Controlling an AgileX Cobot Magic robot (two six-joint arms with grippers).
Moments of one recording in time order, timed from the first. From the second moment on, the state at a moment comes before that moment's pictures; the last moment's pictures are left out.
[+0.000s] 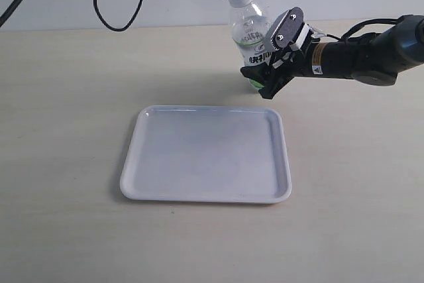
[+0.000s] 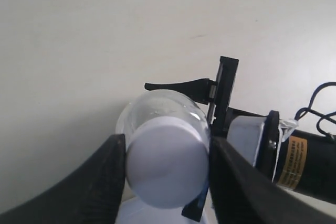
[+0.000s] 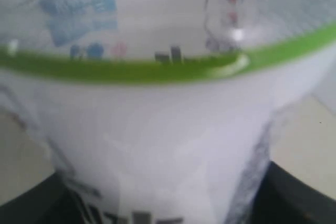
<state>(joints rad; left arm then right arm) -0.64 2.26 -2.28 -0.13 0.98 -0.26 -0.01 2.30 -1.28 -1.12 -0.70 0.35</state>
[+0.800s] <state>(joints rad) -0.62 2.26 -2.28 -0.19 1.01 -0.92 -0.01 2.30 -1.28 -1.12 -0.70 0.34</state>
